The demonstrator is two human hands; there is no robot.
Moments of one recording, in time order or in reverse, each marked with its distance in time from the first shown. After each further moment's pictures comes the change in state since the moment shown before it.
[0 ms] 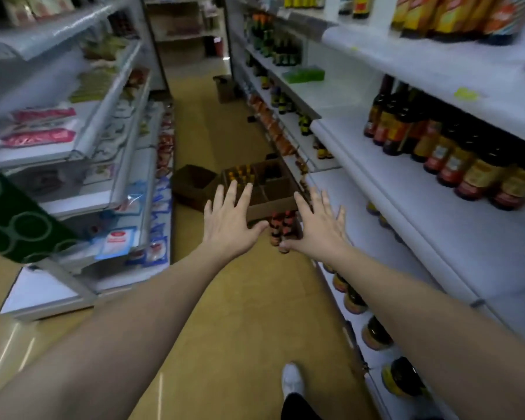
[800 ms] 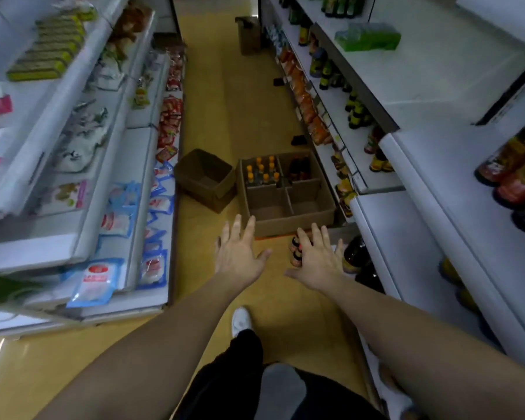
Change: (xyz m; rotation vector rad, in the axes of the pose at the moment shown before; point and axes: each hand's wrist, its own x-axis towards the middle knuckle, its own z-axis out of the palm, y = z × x) left_hand 0.322 -0.131 0.129 -0.156 -0.292 -0.238; right_hand 0.384 -0.028 0.117 0.008 -0.365 0.024
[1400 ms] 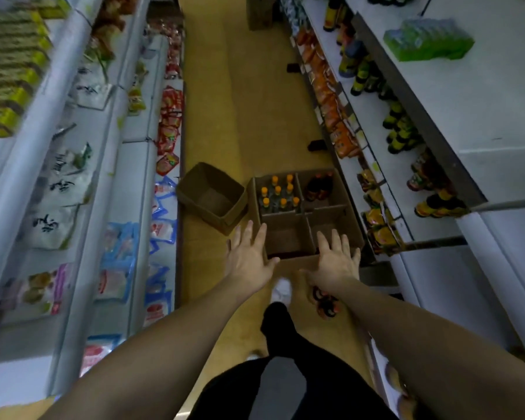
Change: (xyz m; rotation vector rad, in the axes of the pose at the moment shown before) left_hand 0.288 -0.060 -0.066 0.034 -0.164 0.019; right_hand 0.280 -0.060 -0.085 0.064 -0.149 0.144
